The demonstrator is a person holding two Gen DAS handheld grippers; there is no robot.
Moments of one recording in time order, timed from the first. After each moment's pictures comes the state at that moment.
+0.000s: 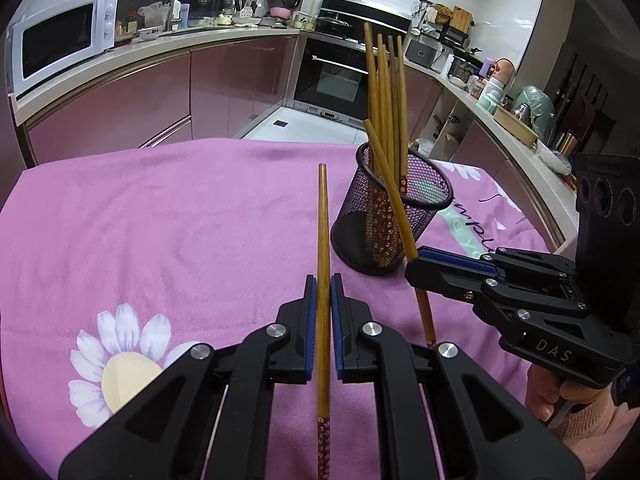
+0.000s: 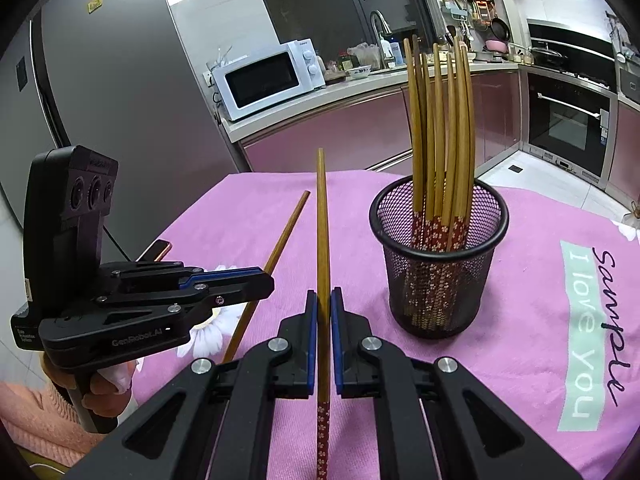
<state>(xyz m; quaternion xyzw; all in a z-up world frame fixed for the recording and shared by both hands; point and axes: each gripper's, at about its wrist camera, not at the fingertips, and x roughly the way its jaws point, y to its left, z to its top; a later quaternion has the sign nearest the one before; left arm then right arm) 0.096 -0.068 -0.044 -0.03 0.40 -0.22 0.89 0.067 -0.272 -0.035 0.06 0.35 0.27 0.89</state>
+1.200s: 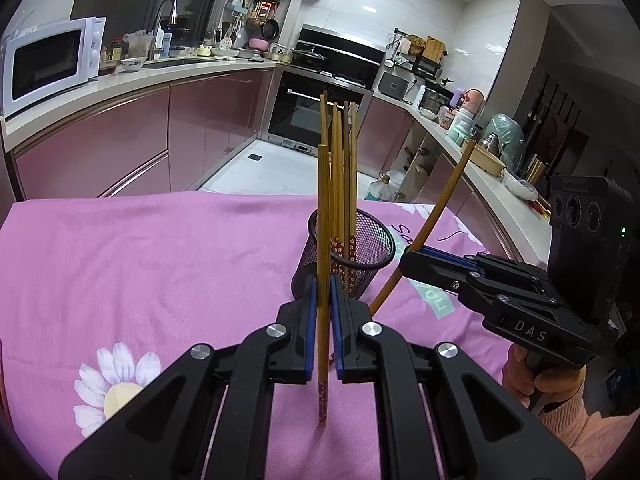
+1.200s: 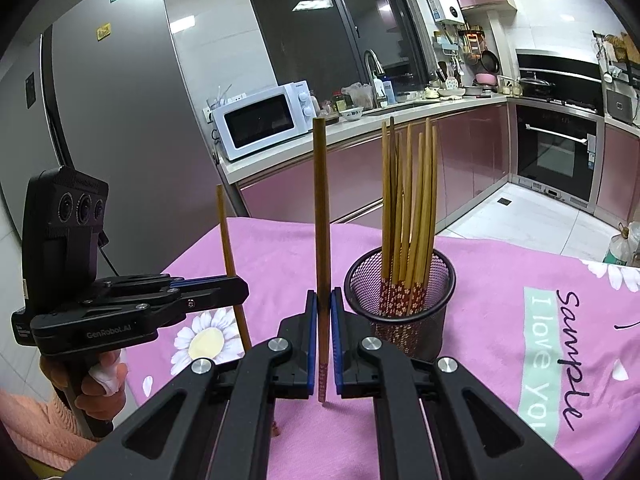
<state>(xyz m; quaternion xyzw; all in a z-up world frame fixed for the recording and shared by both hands) 0.088 -0.063 0.009 -0.05 0.34 -0.26 0.90 0.059 -0.298 0.008 0.06 0.29 0.26 0.92</state>
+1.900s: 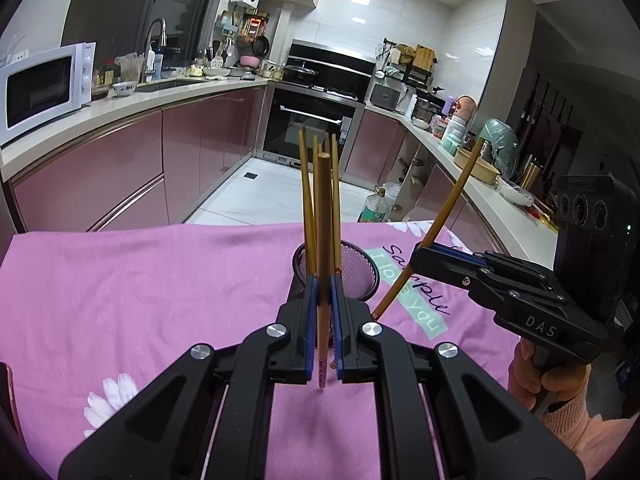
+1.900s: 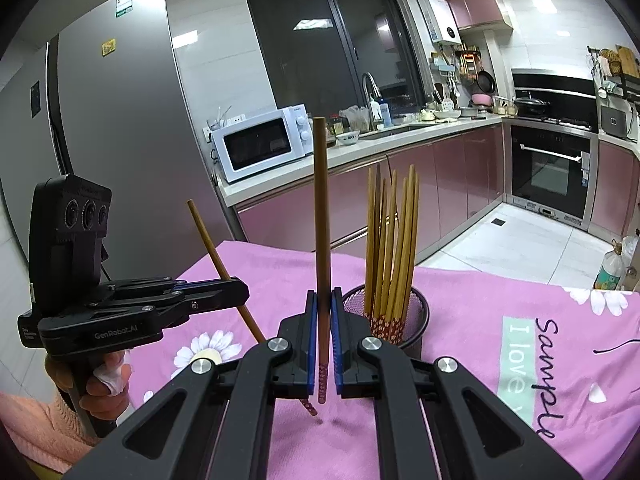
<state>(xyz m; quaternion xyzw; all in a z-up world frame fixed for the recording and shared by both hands) 0.096 -0.070 0.038 -0.04 0.31 -0.27 0.91 0.051 -0.312 0.030 0.06 0.25 0.25 0.93</state>
